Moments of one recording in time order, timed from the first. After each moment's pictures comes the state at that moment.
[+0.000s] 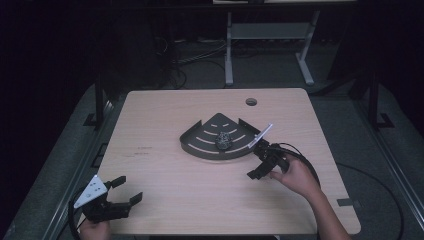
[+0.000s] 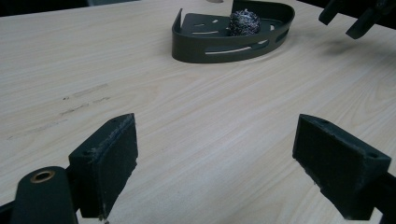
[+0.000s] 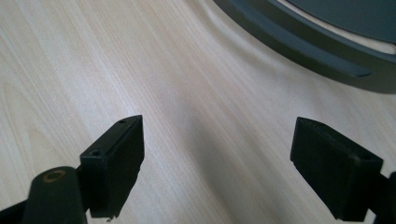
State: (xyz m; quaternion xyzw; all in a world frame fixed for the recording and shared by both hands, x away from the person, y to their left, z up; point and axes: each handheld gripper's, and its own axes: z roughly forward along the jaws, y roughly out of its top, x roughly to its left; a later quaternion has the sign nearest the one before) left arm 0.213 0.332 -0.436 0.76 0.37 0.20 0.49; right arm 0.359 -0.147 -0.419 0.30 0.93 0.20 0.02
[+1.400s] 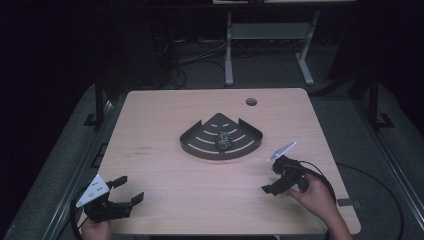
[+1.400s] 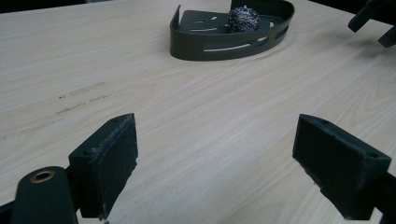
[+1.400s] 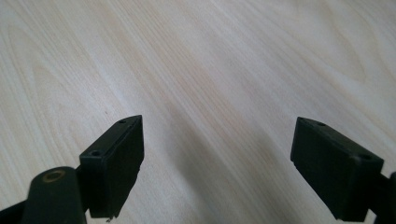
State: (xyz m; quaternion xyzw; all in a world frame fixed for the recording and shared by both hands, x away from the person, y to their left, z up) left arm 0.215 0.330 -0.438 0.76 0.37 0.20 0.49; right arm 0.312 -0.194 -0.435 0.33 0.91 0.23 0.02
